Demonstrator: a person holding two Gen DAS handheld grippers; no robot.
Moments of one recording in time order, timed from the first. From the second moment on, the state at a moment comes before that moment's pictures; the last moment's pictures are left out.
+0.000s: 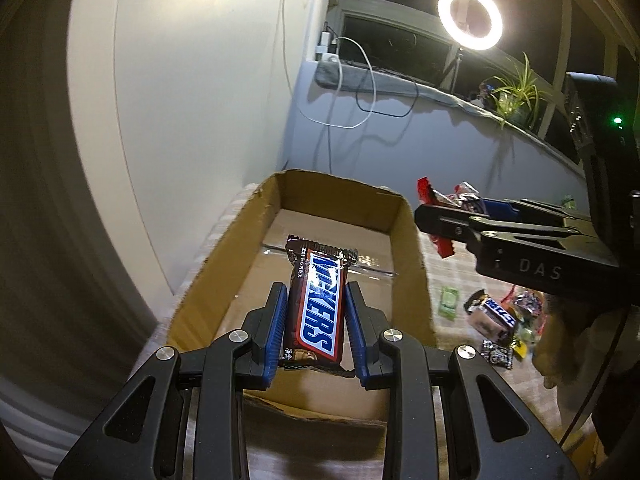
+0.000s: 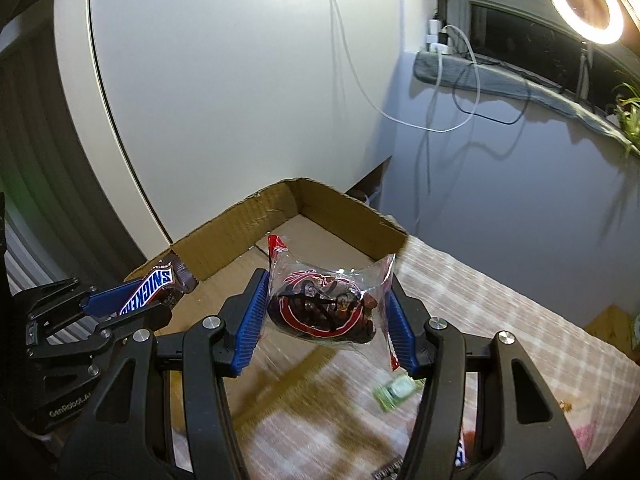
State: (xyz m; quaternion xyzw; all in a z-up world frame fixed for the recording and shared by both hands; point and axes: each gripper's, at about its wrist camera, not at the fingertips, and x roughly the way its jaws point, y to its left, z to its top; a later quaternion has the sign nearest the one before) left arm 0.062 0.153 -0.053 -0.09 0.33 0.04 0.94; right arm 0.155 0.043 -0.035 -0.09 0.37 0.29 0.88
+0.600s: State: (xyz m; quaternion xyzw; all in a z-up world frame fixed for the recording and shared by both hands) left arm 0.068 0.167 -0.061 -0.10 0.34 0.05 0.93; right arm 0.179 0.078 -0.056 -0.11 0.39 0.30 0.86
